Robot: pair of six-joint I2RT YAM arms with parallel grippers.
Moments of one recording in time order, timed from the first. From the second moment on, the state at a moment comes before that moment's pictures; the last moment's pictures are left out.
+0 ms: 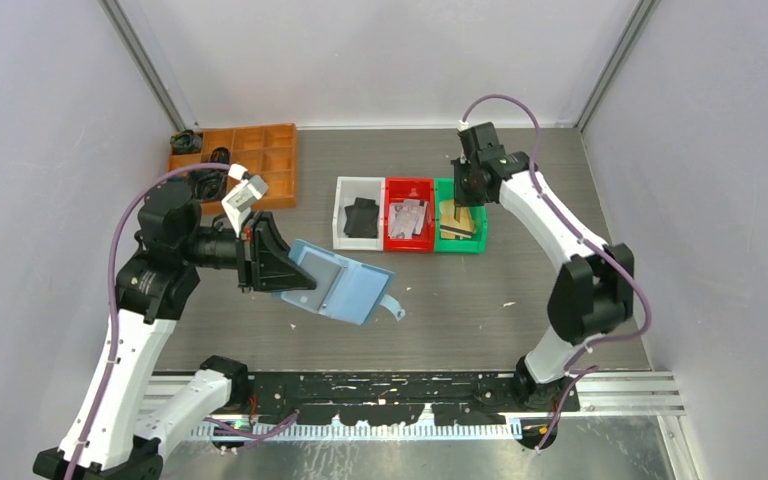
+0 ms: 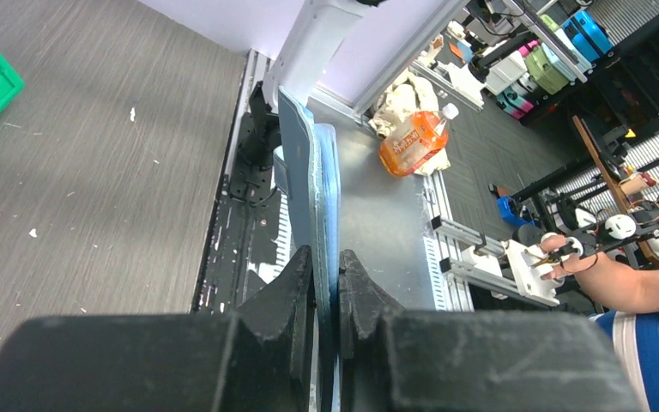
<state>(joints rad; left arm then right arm) -0.29 0.84 1.17 -0.55 1.33 -0.36 0.33 1.61 1.43 -0.74 0.07 0.27</state>
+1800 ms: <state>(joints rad) -0.29 0.85 1.19 -0.63 1.31 -0.29 0.46 1.11 1.26 -0.03 -0.72 0.78</state>
